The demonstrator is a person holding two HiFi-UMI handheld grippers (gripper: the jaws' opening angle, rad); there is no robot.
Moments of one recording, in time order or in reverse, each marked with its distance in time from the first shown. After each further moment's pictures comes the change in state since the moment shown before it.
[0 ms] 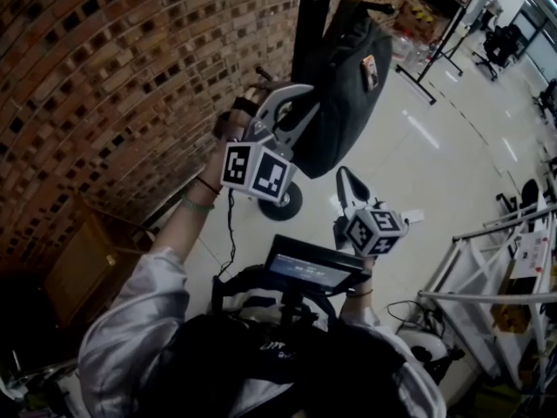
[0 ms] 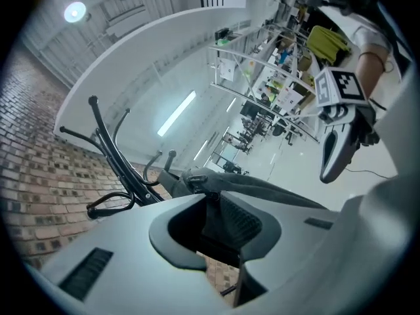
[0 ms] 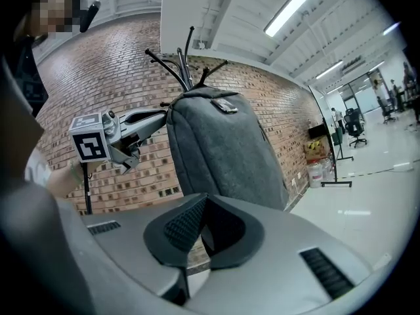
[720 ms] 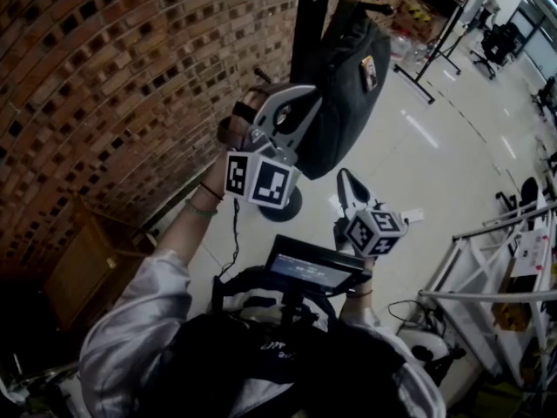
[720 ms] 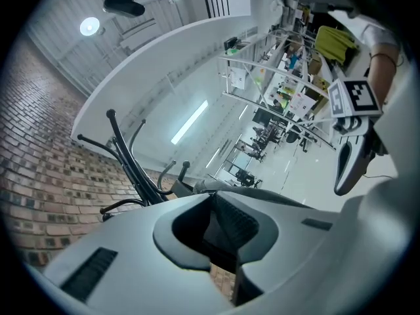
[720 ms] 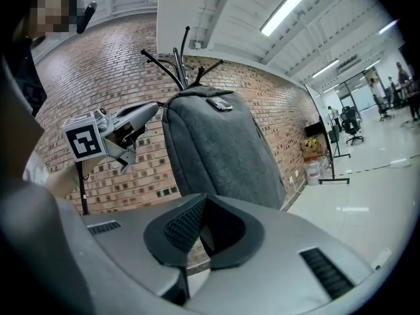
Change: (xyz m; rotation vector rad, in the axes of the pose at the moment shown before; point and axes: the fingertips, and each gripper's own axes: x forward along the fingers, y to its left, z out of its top) left arm -0.007 0.015 0.017 -0.044 -0.073 0.119; right arm 0.000 -0.006 -0.005 0.028 0.001 -0.013
